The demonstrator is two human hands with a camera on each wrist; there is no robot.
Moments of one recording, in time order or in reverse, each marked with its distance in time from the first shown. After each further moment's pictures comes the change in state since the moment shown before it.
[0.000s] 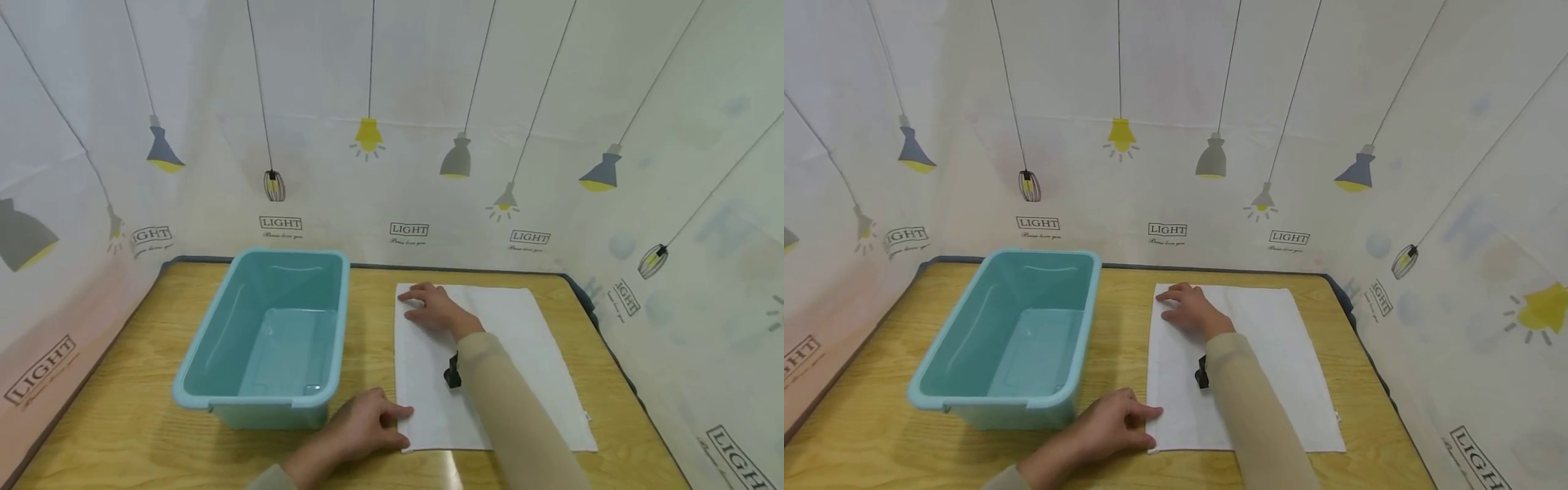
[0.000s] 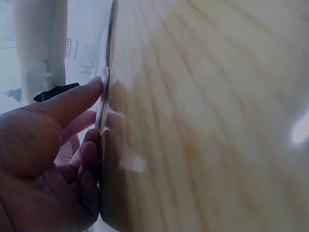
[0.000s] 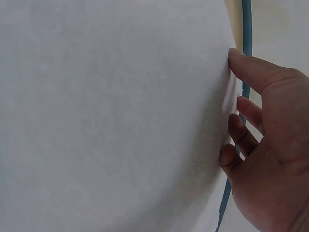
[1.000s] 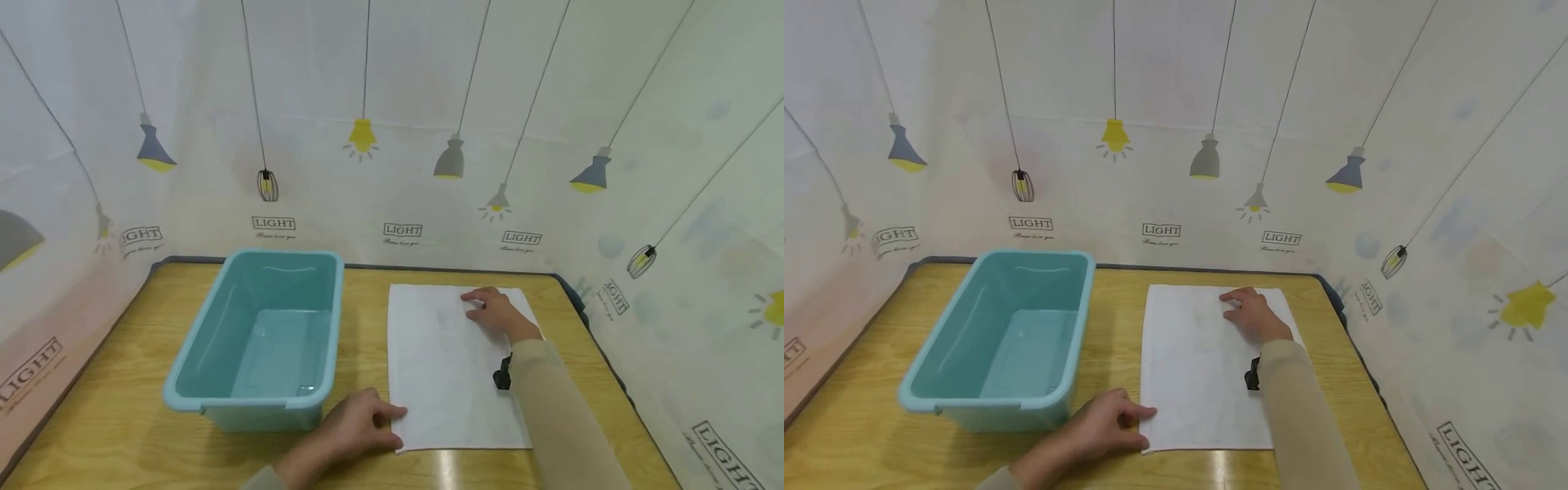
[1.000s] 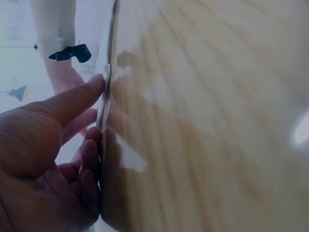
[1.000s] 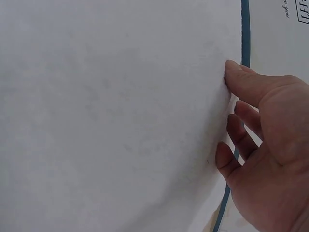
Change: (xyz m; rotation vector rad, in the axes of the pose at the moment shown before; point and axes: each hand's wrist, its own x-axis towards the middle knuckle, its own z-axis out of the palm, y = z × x) left_hand -0.003 -0.004 0.001 -0.030 0.037 0.035; right_hand -0.052 0.110 -0.055 0.040 0.092 0.209
